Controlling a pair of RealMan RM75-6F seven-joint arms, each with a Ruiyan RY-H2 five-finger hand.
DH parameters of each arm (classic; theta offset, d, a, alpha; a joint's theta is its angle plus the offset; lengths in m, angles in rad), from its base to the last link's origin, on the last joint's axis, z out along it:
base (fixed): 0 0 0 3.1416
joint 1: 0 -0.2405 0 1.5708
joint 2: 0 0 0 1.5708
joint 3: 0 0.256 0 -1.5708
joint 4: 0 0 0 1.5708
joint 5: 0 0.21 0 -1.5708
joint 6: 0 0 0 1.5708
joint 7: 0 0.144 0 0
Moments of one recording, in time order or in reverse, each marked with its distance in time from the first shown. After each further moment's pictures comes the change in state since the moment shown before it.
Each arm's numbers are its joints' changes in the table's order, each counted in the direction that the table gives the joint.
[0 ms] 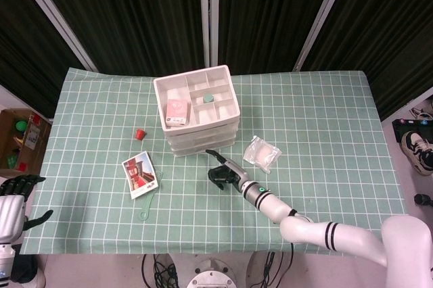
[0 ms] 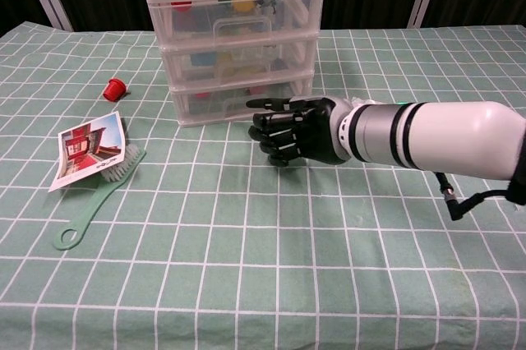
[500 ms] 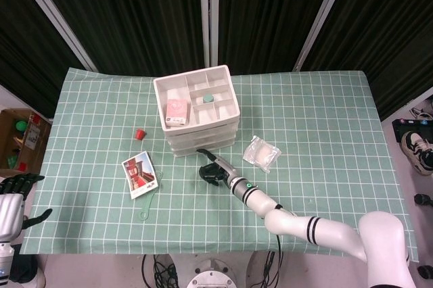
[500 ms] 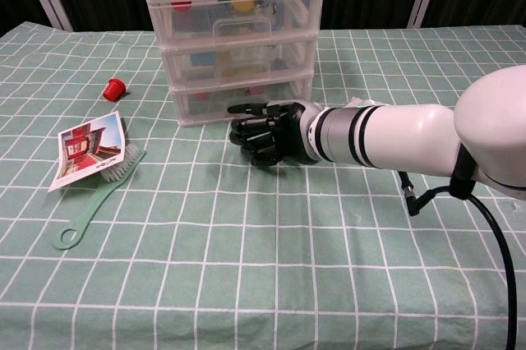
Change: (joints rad) left arm 0.002 0.008 -0.005 -0.004 -0.005 -0.005 -0.005; right arm -0.073 -0.104 0.032 0.140 0.088 -0.036 -0.101
